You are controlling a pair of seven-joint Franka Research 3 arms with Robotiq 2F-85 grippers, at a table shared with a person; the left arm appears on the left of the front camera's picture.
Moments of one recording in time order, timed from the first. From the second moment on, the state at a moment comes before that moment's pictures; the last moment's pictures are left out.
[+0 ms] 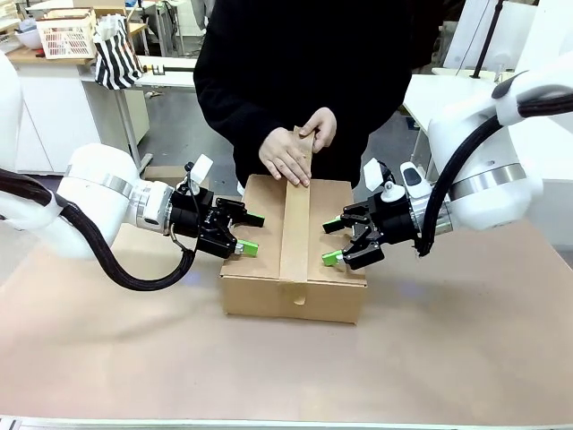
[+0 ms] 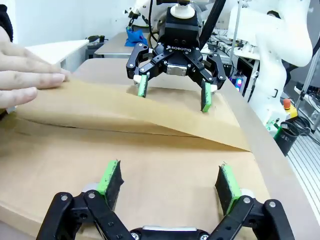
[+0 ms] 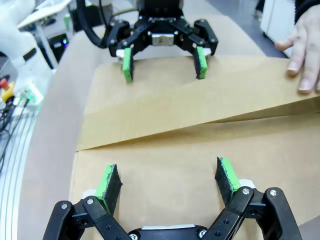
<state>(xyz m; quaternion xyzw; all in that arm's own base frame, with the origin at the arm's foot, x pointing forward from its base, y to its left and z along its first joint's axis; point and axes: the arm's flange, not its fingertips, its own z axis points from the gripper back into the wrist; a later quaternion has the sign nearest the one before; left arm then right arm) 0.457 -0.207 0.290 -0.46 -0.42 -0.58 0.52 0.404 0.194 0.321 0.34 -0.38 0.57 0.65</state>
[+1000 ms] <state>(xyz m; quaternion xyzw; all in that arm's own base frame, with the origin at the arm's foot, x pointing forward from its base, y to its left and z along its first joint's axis) 0.457 -0.207 0.290 -0.46 -0.42 -0.58 0.52 0.404 0.194 0.321 0.34 -0.38 0.57 0.65</state>
